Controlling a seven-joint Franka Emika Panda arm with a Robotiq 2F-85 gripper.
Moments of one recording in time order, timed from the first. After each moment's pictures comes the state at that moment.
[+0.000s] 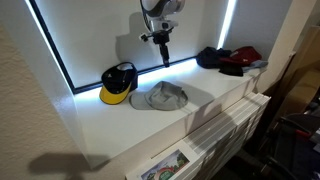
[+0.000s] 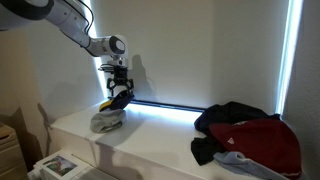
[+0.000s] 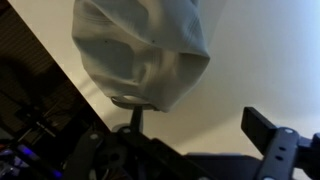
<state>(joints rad) 0.10 0.86 -0.10 -1.09 0.06 1.75 2.26</state>
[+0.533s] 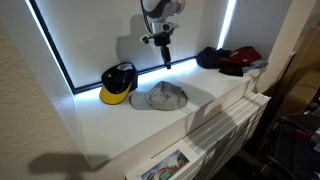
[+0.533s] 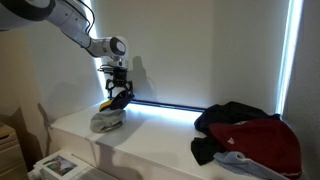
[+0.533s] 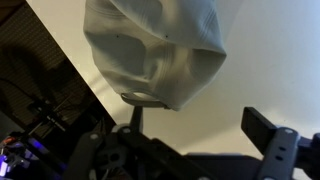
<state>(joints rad) 0.09 0.86 -0.08 -1.10 0.06 1.71 2.25</state>
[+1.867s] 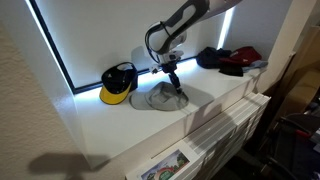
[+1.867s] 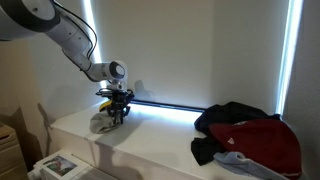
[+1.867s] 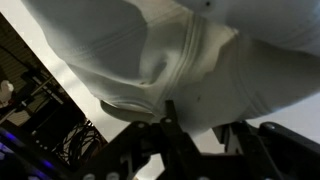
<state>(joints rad) 0.11 0.94 -0.09 -1.29 -0.01 1.85 2.21</state>
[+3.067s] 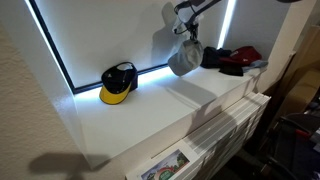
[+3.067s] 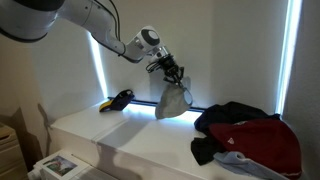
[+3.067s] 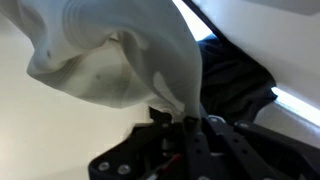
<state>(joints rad) -0.05 0.93 -0.41 -1.02 -0.22 2.06 2.59</state>
